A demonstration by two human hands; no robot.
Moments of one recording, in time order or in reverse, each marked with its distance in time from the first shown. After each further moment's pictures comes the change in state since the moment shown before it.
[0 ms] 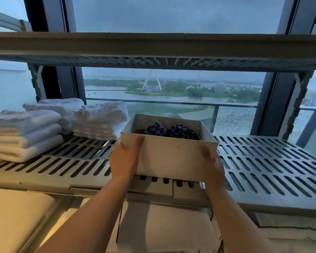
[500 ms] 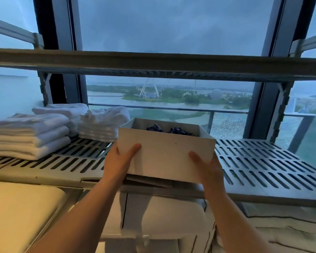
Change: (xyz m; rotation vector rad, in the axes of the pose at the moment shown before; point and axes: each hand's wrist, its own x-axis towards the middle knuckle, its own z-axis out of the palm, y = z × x) left_hand -0.032 0.002 -0.060 -0.276 -0.181 0.035; right_hand -0.055 -0.033 -0.016 -0.153 -0.018 -0.102
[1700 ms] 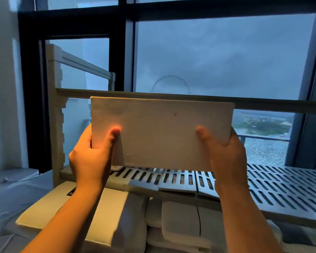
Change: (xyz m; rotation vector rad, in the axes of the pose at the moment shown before) left_hand -0.057 0.126 -0.315 0.194 0.553 0.510; right_hand -0.207 -0.229 0.147 0.228 0.007 -0.387
